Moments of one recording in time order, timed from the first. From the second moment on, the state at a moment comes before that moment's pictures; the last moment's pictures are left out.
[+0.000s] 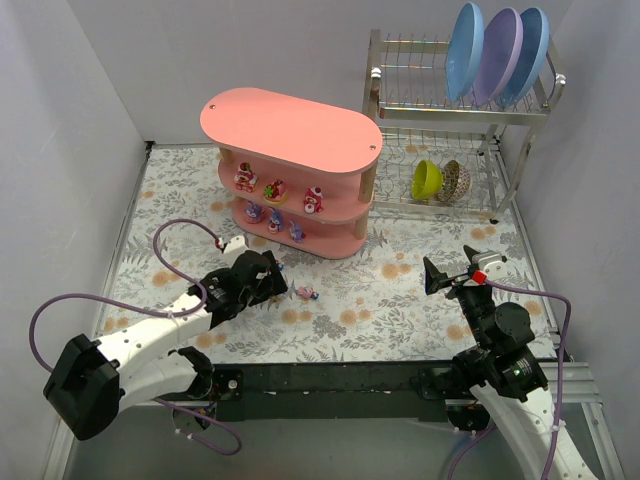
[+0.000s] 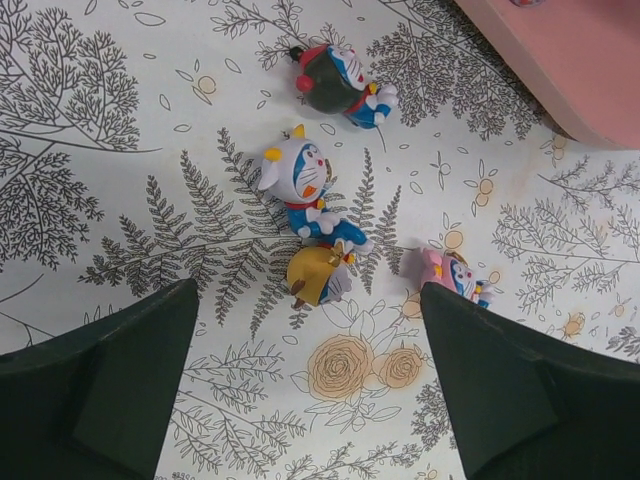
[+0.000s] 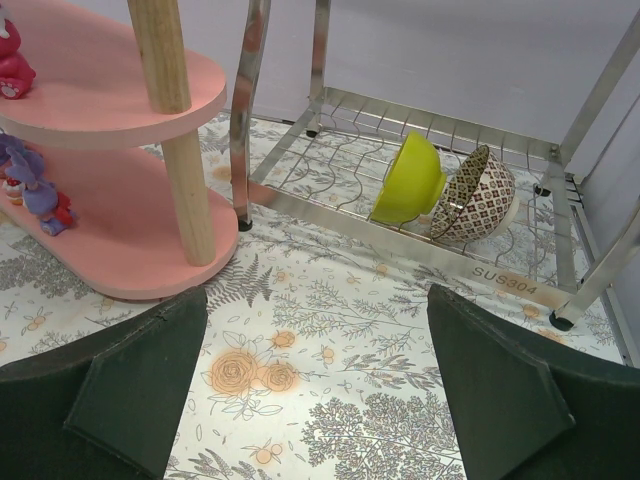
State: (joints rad) left arm -0.72 1.02 0.53 -0.37 -0.36 -0.93; right arm 0.47 0.01 0.28 -0.16 0.16 -0.09
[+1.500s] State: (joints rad) left arm -1.12 1.68 1.11 -0.87 -0.63 -1.35; right arm 0.47 0.01 0.28 -0.16 0.16 -0.09
